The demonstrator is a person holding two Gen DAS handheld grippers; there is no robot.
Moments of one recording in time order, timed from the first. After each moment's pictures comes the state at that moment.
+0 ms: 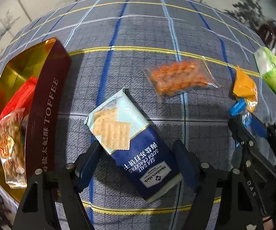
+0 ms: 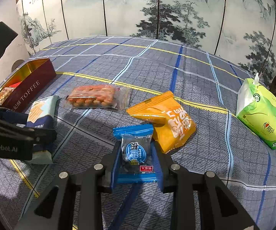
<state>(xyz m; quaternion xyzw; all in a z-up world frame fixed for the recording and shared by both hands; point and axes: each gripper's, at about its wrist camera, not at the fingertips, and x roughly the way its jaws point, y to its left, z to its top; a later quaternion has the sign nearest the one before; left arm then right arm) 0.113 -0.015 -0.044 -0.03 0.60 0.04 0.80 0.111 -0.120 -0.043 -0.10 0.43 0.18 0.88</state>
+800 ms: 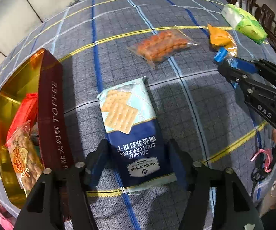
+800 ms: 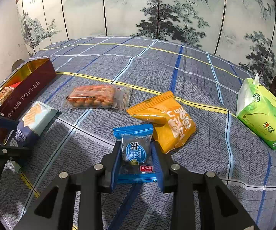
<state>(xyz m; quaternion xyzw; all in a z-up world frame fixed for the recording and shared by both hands) 0.065 0.003 -0.038 0.09 0.60 -0.06 0.79 0.110 -0.120 -0.043 -0.10 0.43 0.17 0.88</state>
